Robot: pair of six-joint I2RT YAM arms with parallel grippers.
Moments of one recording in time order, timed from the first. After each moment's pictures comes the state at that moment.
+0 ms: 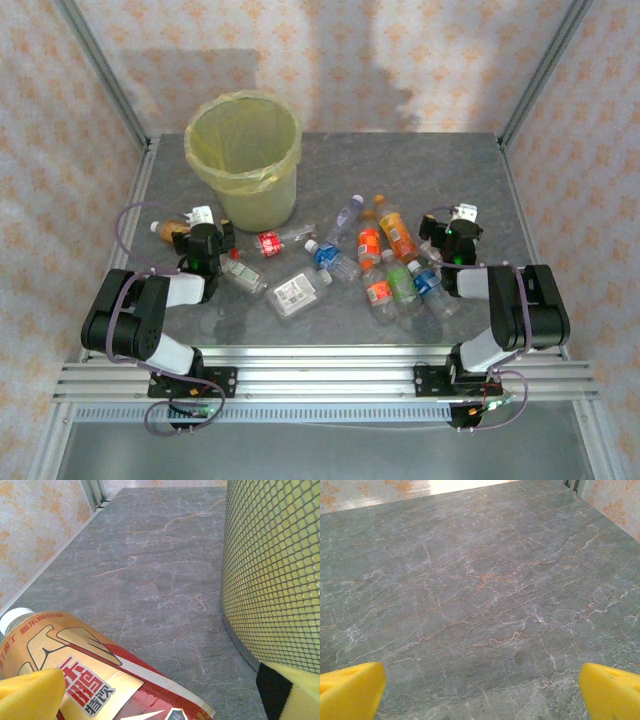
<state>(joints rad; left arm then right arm) -0.09 1.49 0.39 0.65 -0.46 -0.09 0.01 1.52 0.41 0.69 0.17 0.16</state>
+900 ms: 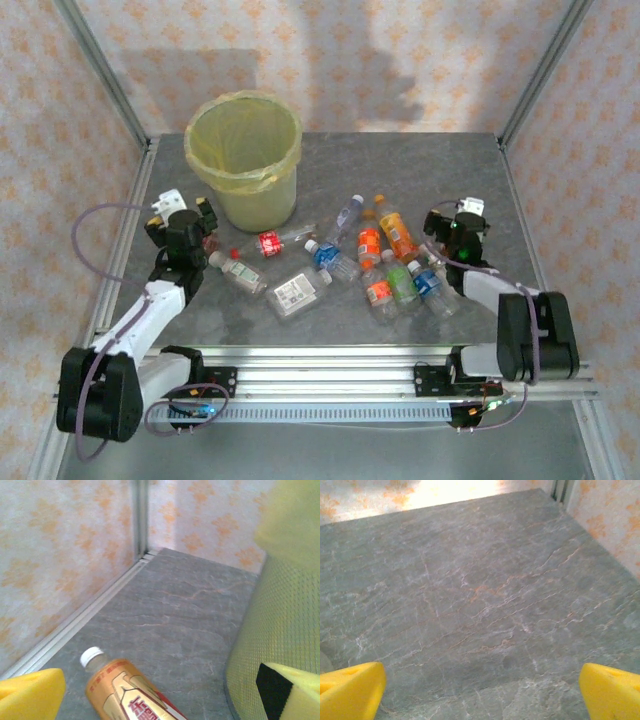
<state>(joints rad) -0.08 1.04 0.55 0.13 -0.61 -0.28 0.01 1.31 0.48 0.40 0.21 0.16</state>
